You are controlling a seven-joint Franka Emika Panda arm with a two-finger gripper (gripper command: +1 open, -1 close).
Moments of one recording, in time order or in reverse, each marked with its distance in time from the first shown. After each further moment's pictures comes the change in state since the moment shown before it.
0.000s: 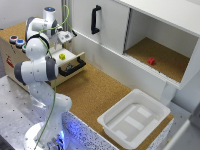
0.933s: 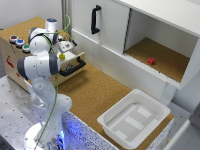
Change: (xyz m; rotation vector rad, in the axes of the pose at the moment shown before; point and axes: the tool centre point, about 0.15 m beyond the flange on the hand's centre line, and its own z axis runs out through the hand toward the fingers) arm -0.005 0.003 0.065 0.020 -0.020 -0.013
